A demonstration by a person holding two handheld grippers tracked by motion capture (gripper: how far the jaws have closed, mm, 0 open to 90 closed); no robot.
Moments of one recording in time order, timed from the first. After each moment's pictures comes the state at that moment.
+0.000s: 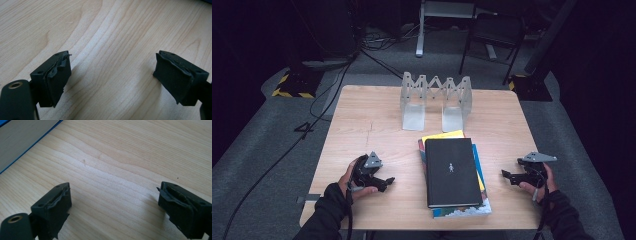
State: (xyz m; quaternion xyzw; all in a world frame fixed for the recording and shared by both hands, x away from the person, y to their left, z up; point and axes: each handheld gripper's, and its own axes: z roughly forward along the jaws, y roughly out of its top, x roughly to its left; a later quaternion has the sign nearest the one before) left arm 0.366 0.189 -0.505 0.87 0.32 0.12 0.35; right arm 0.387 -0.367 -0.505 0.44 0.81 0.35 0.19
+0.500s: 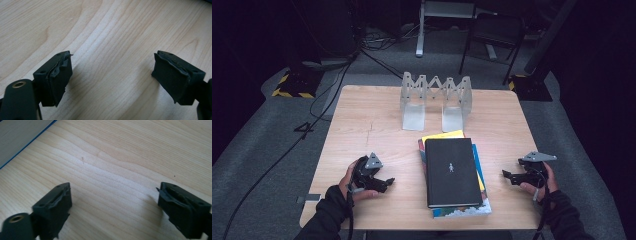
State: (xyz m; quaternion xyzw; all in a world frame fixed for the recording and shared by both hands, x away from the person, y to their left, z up) left arm 0.360 0.186 -0.502 0.87 0.34 0.12 0.34; right arm 0.386 -0.367 -0.501 0.44 0.81 0.33 0.19
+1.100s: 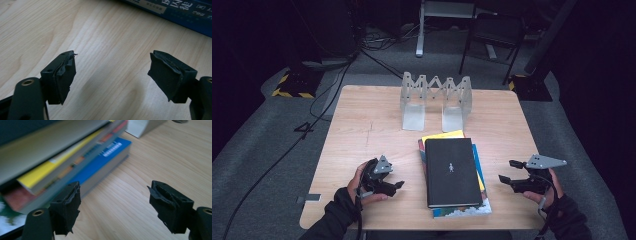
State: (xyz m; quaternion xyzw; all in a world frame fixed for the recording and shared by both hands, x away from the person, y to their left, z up) left arm 0.344 0.154 -0.487 0.88 0.29 0.12 0.36; right arm 0.345 -0.339 -0.444 0.32 0.83 0.43 0.15
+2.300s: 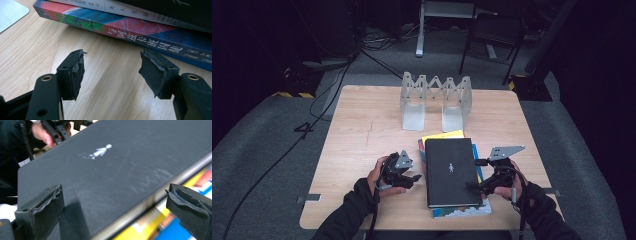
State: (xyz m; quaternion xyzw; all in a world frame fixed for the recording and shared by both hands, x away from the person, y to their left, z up) left arm 0.369 0.106 -0.482 0.89 0.24 0.12 0.37; right arm 0.364 -0.236 -0.431 0.25 0.85 0.45 0.00
